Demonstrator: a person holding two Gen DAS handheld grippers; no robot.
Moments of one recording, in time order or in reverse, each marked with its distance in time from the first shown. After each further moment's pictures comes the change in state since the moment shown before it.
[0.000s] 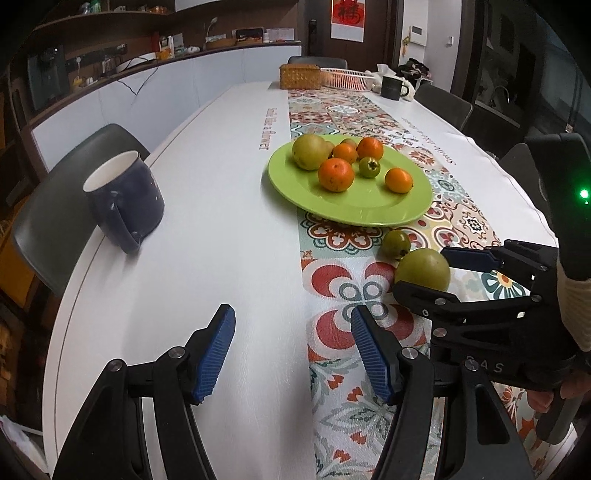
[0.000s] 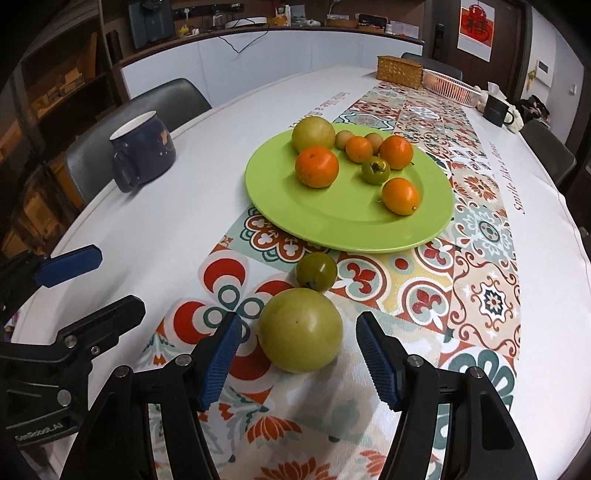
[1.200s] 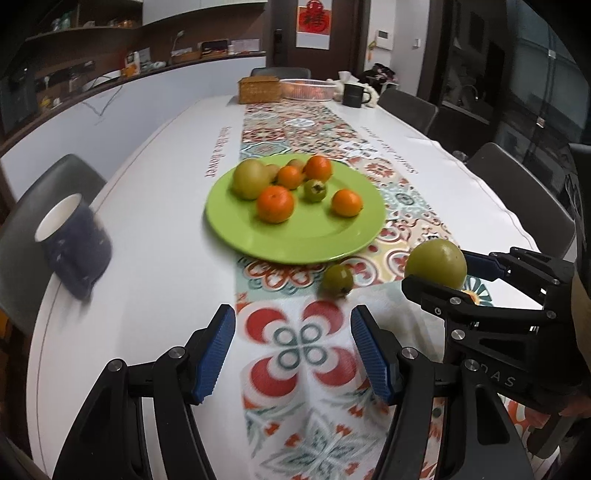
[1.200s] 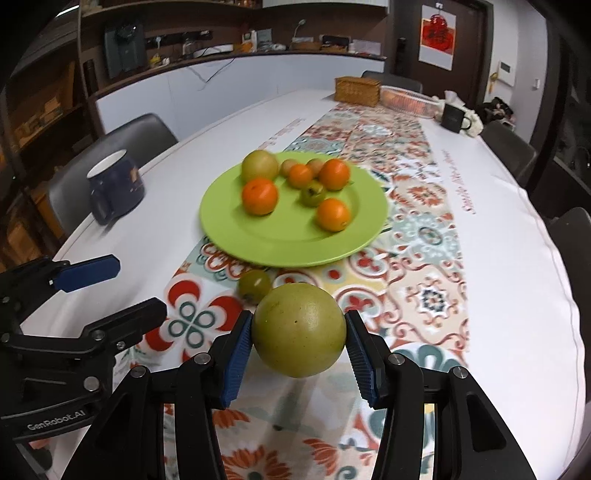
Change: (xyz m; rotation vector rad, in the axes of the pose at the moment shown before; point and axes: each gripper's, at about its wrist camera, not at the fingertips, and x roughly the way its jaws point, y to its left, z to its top) left arm 0.008 -0.042 0.032 0.075 -0.049 -0.118; right arm -0.038 -0.039 -0.007 0.086 -0.119 -0.113
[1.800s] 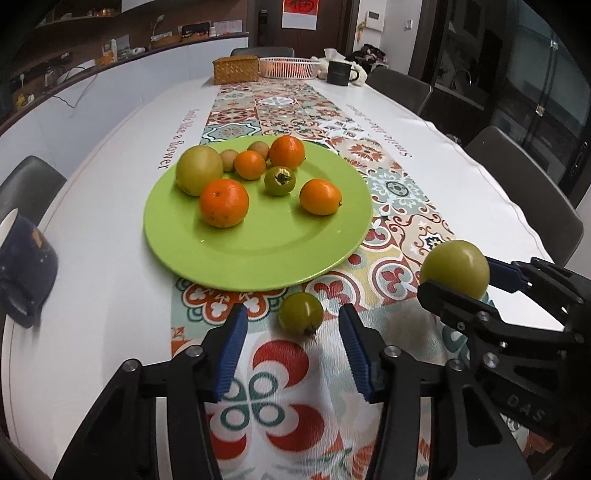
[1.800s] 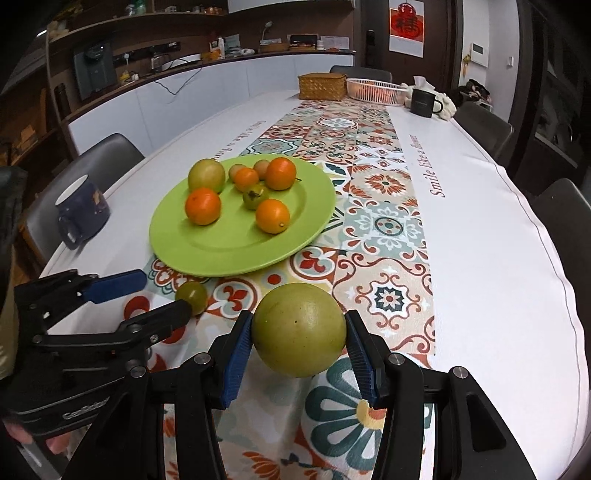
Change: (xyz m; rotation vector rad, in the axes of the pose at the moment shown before) left arm 0.062 -0.028 0.022 0.018 0.084 -0.037; right arm 0.017 -0.046 0.001 0.092 0.010 -0.021
